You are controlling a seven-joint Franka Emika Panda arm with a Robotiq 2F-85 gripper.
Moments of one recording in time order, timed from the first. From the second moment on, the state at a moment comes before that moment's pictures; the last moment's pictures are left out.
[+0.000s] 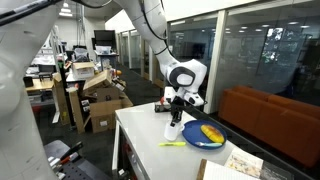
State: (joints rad) arm -0.20 0.54 -0.17 -2.01 0.42 2.31 0.38
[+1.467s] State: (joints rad) arm -0.32 0.44 -0.26 -2.24 0.53 2.42 0.41
